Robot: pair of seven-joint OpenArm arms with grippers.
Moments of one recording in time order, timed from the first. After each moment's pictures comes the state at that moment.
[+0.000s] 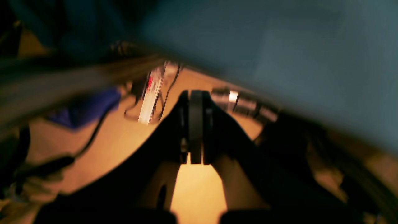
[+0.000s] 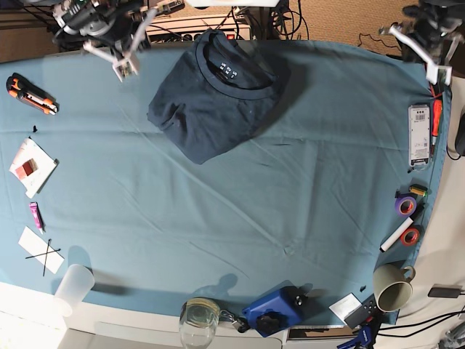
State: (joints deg) left arm 42.3 -3.9 -45.5 124.8 -36.2 -28.7 66.9; right arm -44.9 10.1 20.2 133.0 25.6 29.8 -76.8
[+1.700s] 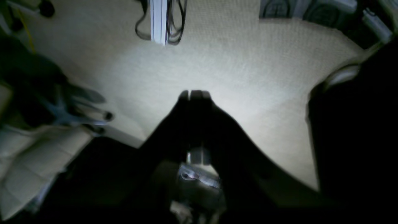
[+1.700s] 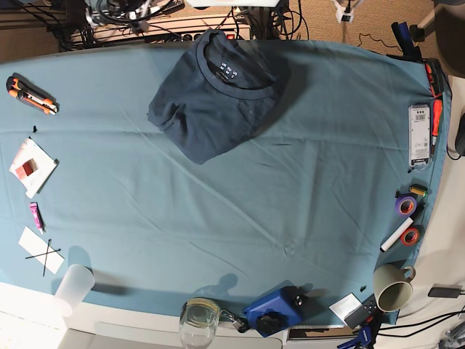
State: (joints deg) left arm 27.3 -4.2 -13.0 46.1 2.5 -21.2 16.9; right arm -16.3 19.7 0.6 37.3 4.7 39.3 -31.9
